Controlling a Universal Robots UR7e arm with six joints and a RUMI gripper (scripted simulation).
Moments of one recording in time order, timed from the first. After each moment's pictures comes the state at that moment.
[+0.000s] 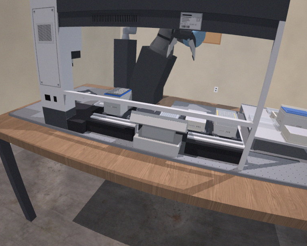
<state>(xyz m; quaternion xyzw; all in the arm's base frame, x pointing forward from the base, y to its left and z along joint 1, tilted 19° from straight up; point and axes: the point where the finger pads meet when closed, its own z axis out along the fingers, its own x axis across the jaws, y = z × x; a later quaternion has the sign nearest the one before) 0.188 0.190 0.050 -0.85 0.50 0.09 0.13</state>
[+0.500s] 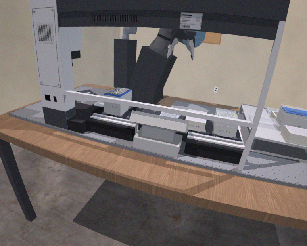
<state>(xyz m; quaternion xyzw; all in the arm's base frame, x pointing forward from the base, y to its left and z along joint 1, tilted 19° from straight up) 0.188 0.190 0.050 -0.91 0.39 0.07 0.14</state>
